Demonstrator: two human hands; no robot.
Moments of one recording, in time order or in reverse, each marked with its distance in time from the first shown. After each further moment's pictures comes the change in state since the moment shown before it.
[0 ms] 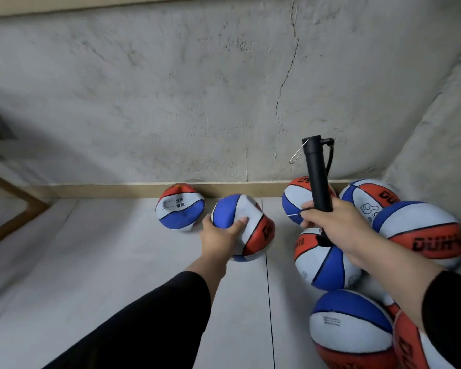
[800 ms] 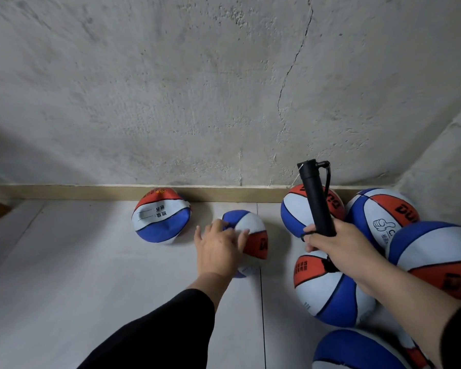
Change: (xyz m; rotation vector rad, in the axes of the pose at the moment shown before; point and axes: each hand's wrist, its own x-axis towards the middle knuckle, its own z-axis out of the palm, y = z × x) left_hand 0.082 -0.038 0.049 0.916 0.181 0.692; right_hand 0.068 0.034 0.002 -0.151 -0.042 0.133
